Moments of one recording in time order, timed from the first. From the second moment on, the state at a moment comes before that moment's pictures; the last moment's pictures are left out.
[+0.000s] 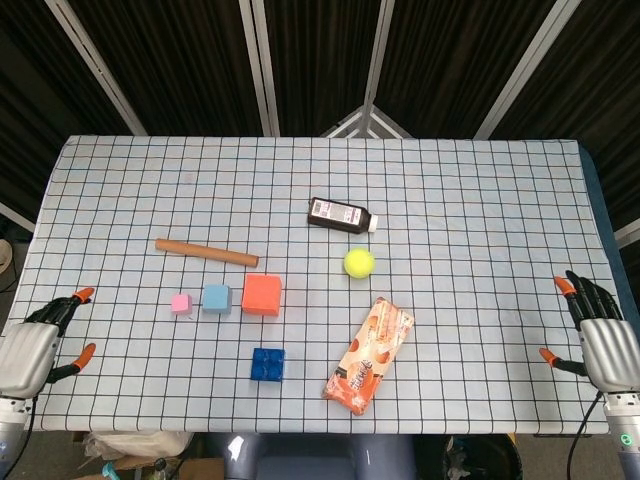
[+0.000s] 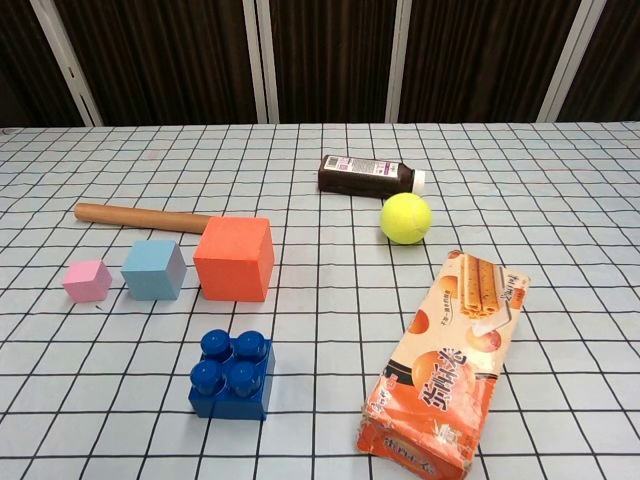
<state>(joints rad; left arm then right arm) -0.13 -1.06 -0.02 -1.77 1.56 1.40 0.02 0.13 -1.09 0.07 -1.53 -1.50 1.43 0.12</state>
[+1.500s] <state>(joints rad) -0.64 -1.41 -0.20 -1.90 0.75 1.21 0.81 0.12 -1.06 0.06 -1.50 -1.51 1.43 0.24</state>
